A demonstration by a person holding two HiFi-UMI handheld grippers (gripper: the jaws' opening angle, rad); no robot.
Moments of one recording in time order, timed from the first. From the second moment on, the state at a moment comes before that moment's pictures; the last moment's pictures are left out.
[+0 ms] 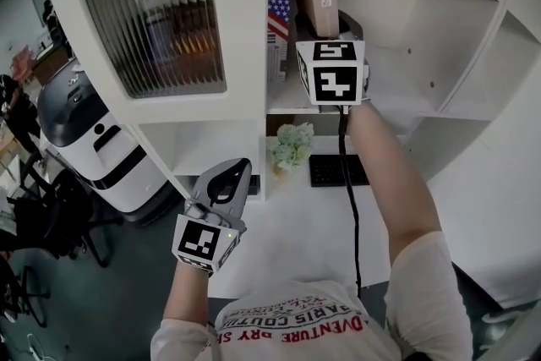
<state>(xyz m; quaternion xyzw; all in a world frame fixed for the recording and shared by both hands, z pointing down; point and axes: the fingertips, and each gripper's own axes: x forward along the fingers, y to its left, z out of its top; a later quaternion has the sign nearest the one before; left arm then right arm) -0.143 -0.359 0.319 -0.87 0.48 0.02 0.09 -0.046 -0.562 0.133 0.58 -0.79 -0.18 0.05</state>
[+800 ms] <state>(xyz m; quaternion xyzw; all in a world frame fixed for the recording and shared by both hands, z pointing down) -0.144 -0.379 0.332 -0.87 0.48 0.00 0.09 -0.055 -0.571 0.142 0.55 -0.82 -0.15 0.05</state>
